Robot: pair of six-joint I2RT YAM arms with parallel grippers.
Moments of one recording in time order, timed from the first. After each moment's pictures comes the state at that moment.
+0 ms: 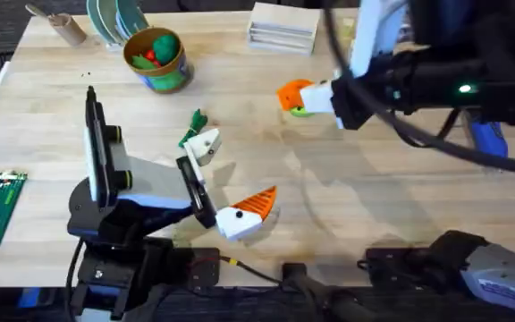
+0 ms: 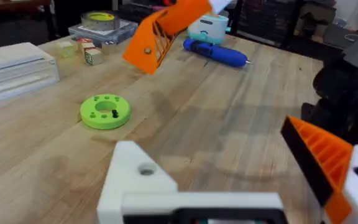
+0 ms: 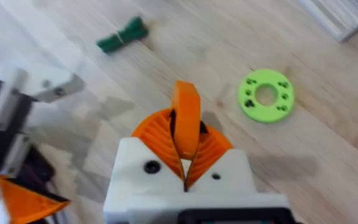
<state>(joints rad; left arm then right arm) -0.09 0.00 0.01 -0.09 1.04 -0.07 0.62 1.15 1.06 -0.68 -0.17 0.01</state>
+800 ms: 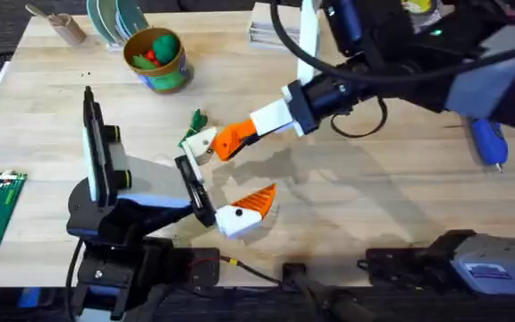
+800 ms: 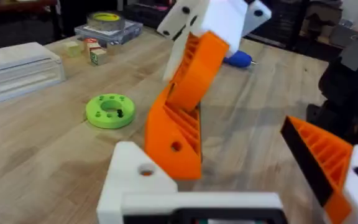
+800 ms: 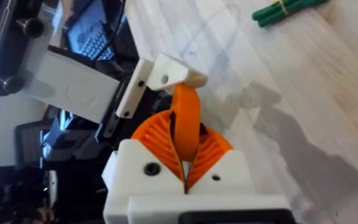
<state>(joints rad) -0.09 0.00 0.01 -0.09 1.02 -0.07 0.59 1.47 1.07 -0.50 -0.93 0.19</state>
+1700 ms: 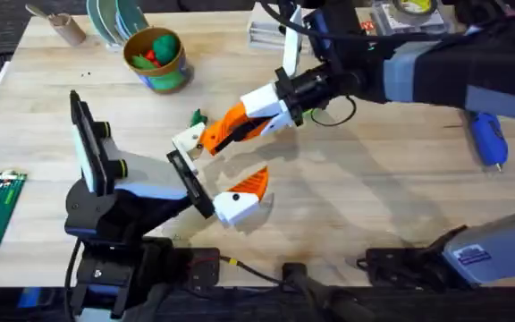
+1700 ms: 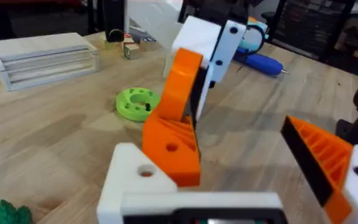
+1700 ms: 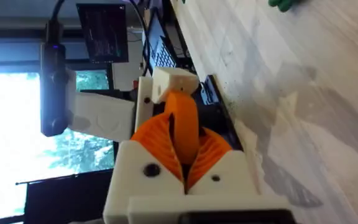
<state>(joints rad) -0.07 0.01 0.01 -0.09 0.92 -0.11 0.54 1.73 1.07 -0.21 -1.21 0.60</state>
